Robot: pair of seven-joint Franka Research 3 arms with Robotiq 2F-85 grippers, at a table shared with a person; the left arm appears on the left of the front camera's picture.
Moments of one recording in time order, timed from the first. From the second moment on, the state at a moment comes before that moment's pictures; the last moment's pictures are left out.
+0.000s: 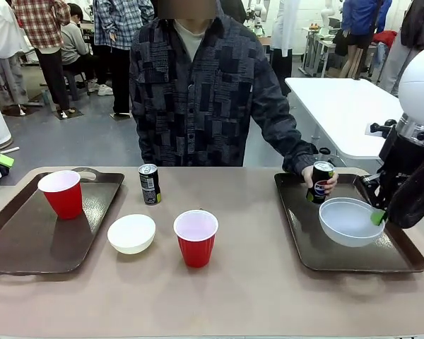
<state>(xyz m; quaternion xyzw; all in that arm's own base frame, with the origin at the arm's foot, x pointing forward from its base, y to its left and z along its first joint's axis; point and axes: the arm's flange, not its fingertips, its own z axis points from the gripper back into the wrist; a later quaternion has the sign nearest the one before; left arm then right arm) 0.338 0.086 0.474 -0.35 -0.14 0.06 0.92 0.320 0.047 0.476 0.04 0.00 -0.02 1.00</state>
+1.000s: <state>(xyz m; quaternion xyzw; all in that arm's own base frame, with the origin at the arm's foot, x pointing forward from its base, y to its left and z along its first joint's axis) 0.338 0.086 0.474 -0.35 -0.14 0.07 0.92 0.404 0.015 0.413 0.05 -0.02 -0.08 1.00</state>
